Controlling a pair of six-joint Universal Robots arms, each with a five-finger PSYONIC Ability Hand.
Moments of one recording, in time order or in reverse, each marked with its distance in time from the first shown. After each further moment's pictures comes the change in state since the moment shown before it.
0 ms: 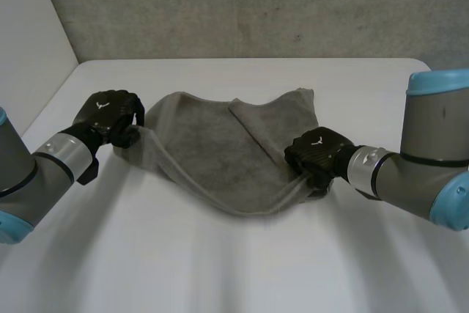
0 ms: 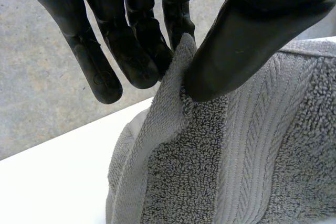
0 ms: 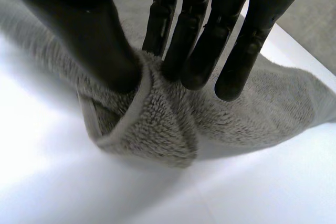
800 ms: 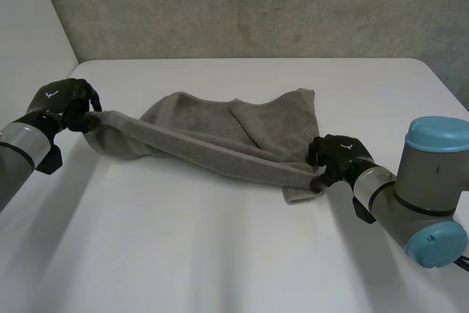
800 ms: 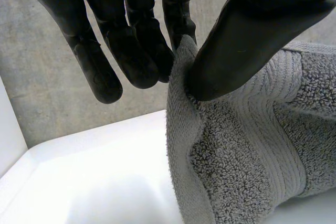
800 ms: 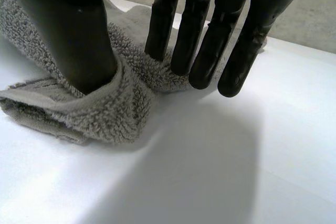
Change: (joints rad) left arm 0.170 0.002 0.026 0.010 -0.005 -0.125; right arm -0.014 -0.017 0.266 -0.438 0.239 0.553; left_hand 0.000 0.000 0.000 0.004 0.000; right_hand -0.108 -0.109 -0.119 -0.132 -0.130
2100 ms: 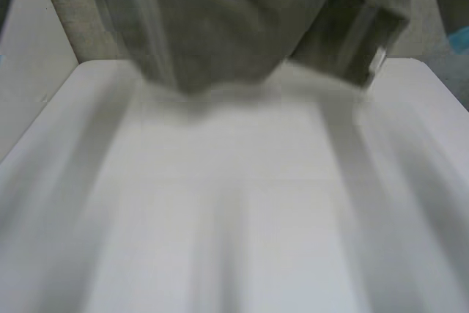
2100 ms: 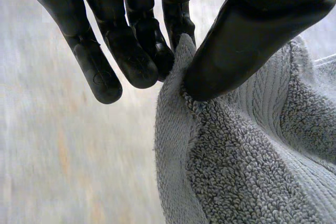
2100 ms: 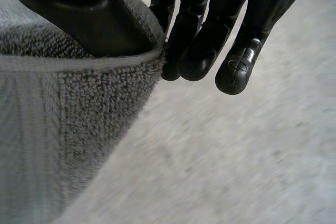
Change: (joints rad) left arm -0.241 -0.115 1.036 -0.229 -0.183 -0.128; right arm -0.007 0.011 -1.096 0.073 0.040 -0.584; left_hand 0.000 0.005 0.004 0.000 0.000; right_hand 0.433 0.407 0.420 0.432 0.446
